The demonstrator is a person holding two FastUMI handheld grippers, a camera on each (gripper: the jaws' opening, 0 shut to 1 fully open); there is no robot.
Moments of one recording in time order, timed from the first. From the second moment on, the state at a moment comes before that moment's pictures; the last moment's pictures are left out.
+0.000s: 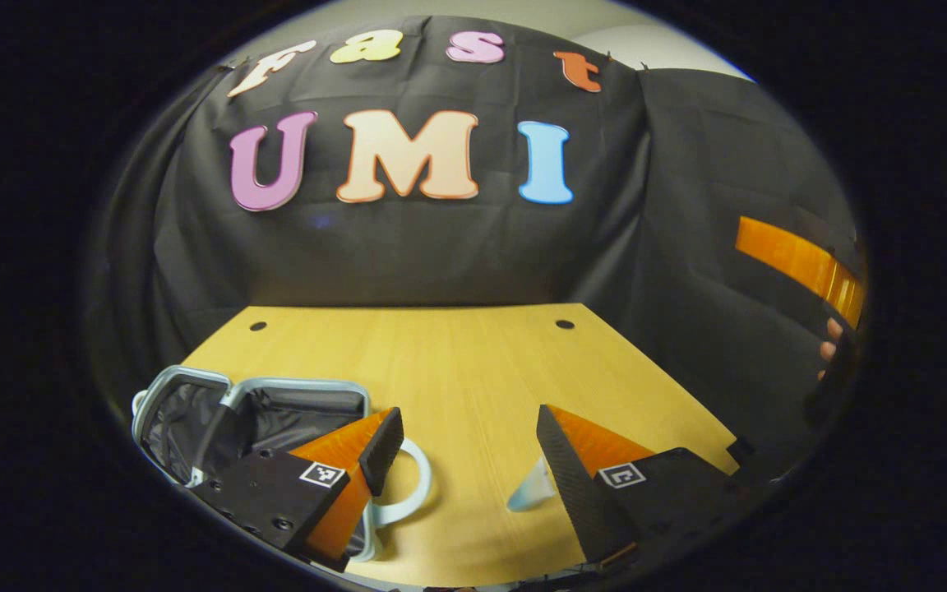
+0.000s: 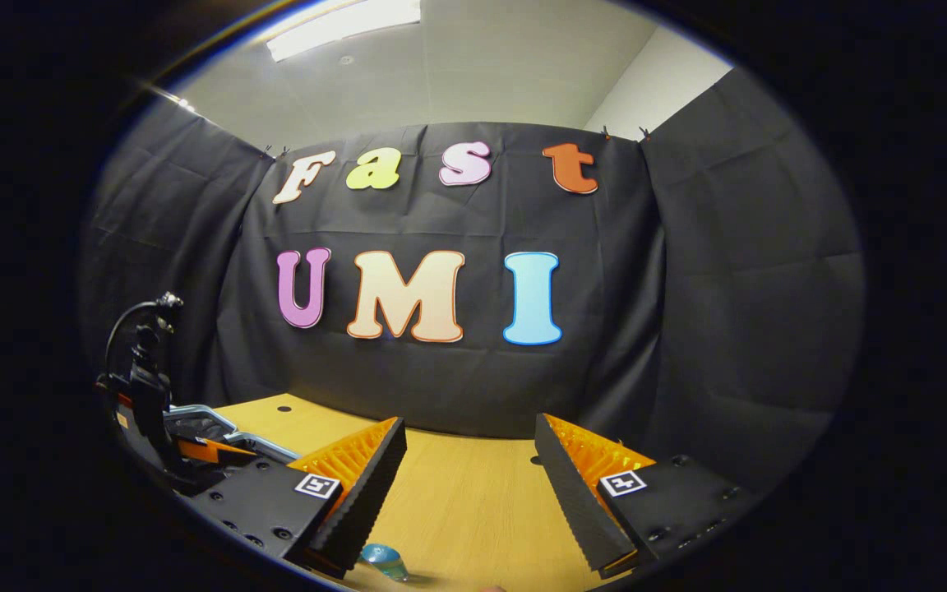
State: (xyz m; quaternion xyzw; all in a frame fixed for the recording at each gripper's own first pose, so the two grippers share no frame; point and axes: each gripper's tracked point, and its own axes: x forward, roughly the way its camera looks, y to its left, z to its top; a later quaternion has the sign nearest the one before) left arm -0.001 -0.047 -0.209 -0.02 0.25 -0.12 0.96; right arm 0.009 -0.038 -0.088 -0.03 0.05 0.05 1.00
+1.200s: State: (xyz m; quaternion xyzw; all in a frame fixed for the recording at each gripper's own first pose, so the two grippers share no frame) left arm -0.021 -0.099 -0.343 -0.06 0.40 -0.17 0.90; right arm -0.027 -0.021 -0.148 -0.06 0.12 0.08 0.99
